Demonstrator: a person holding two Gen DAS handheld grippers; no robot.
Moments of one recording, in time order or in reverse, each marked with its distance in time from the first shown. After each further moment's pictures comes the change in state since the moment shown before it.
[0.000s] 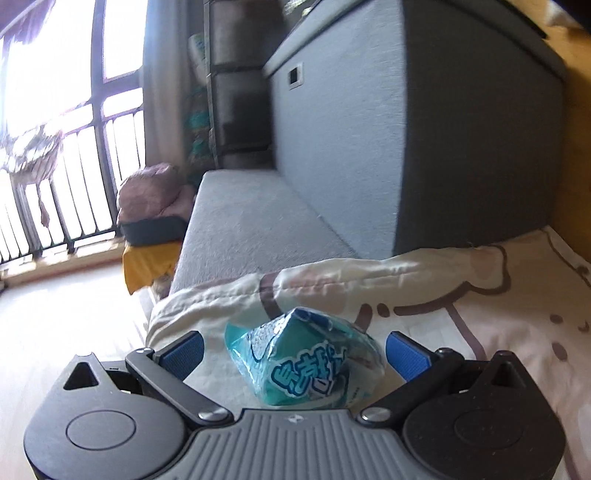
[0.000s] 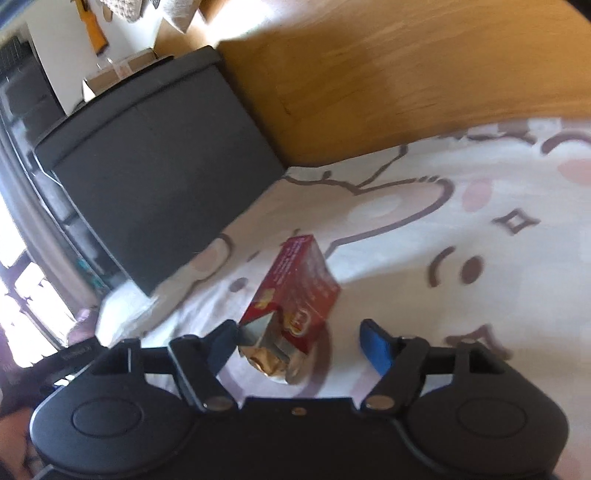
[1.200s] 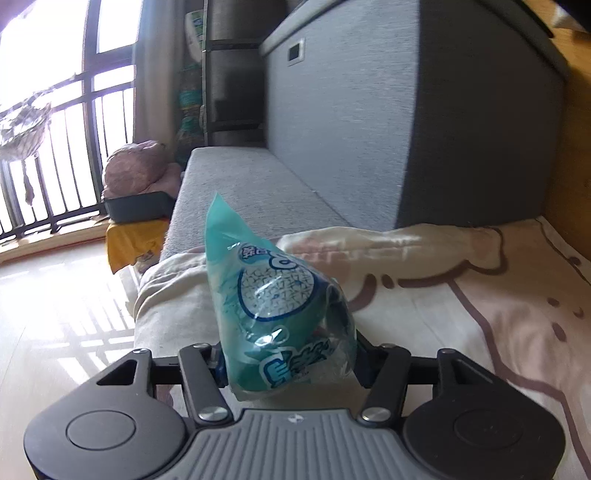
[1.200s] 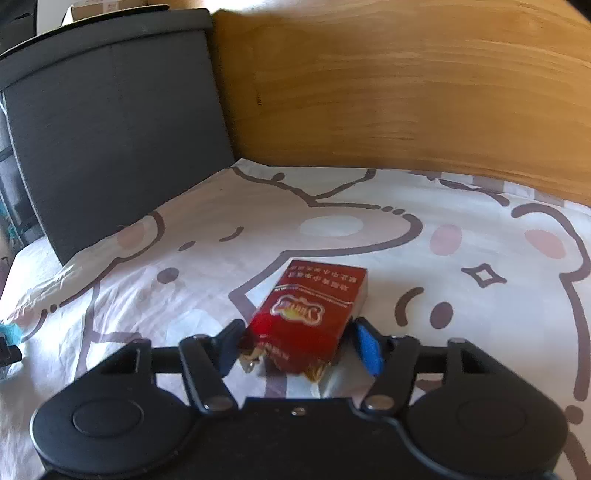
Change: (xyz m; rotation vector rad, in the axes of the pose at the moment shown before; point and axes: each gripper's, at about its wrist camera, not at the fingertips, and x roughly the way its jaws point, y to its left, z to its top) left arm 0.005 0.019 -0.018 0.002 0.044 -0.080; right arm 0.030 0.034 0.001 -0.196 -0.001 -0.284
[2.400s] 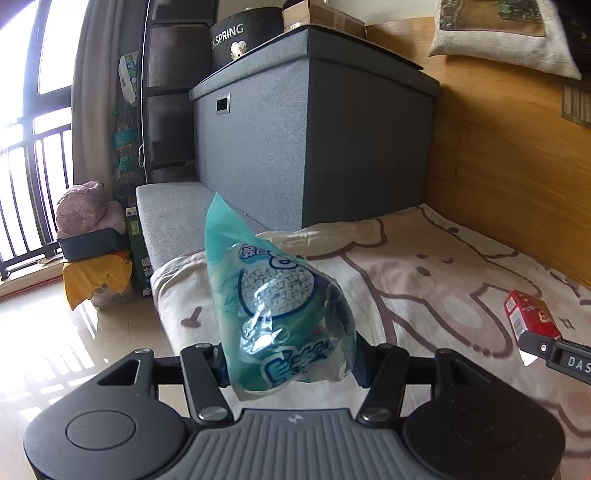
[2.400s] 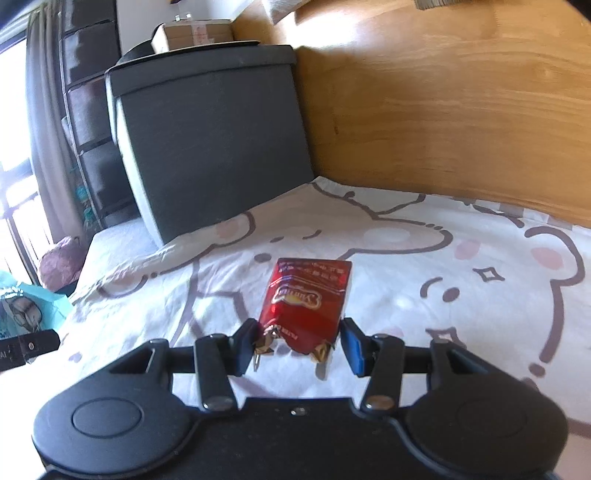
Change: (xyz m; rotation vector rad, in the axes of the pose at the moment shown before) left arm -0.160 0.035 -0.050 0.140 -0.074 -0.242; right arm -0.103 -0.001 -0.029 -0.109 -0.052 0.223
